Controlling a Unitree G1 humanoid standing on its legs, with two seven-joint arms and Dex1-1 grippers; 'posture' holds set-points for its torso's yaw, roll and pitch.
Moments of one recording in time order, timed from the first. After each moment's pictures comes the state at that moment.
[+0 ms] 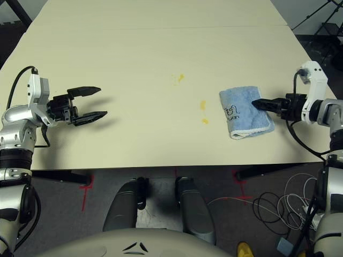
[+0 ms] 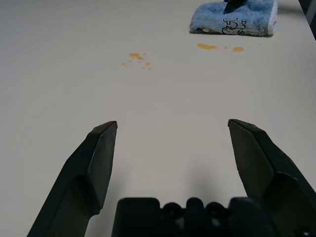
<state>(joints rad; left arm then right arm) -0.54 0.66 0.15 0.52 -0.39 -0.10 -1.44 -0.70 -0.86 -0.17 0.78 0.24 0.72 1.09</state>
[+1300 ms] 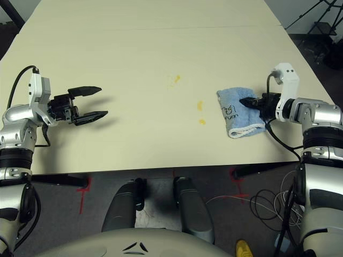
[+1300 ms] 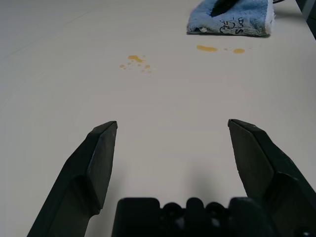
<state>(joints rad) -0.54 0.66 0.15 0.53 -0.39 -0.11 -1.44 -0.76 -0.77 -0.20 0.73 0.29 0.77 1.00</state>
